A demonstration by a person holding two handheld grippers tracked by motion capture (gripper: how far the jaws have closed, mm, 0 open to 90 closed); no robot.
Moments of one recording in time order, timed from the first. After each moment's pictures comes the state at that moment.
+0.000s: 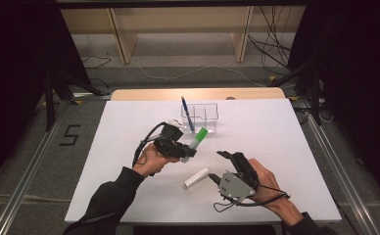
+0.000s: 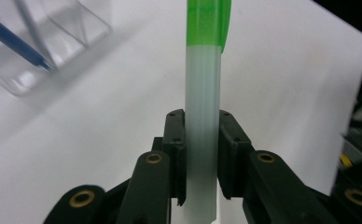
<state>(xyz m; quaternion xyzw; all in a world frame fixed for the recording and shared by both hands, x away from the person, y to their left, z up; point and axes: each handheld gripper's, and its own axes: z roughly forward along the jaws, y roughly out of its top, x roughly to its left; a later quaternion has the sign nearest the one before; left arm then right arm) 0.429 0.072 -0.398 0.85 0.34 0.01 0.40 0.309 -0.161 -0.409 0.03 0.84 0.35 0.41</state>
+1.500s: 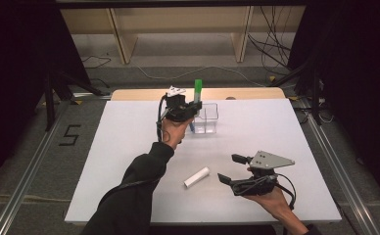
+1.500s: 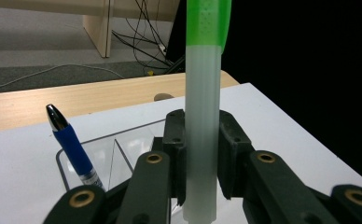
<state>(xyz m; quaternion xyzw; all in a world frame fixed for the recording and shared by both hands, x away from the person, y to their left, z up) 0.511 0.043 -0.386 0.68 0.47 0.15 0.54 0.325 -0.209 -0.414 0.28 0.79 0.53 0.14</state>
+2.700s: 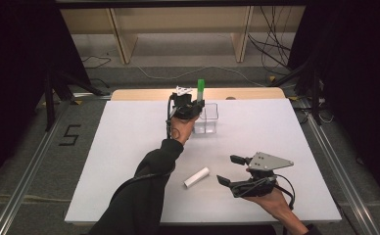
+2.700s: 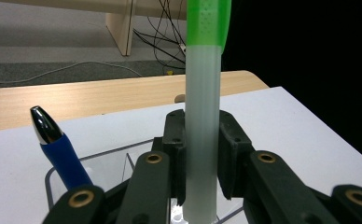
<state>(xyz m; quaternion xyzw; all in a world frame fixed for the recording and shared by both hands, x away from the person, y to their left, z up) 0.538 0.024 -0.409 0.67 0.49 0.18 0.52 0.323 -0.207 -0.415 0.27 0.79 0.53 0.14</state>
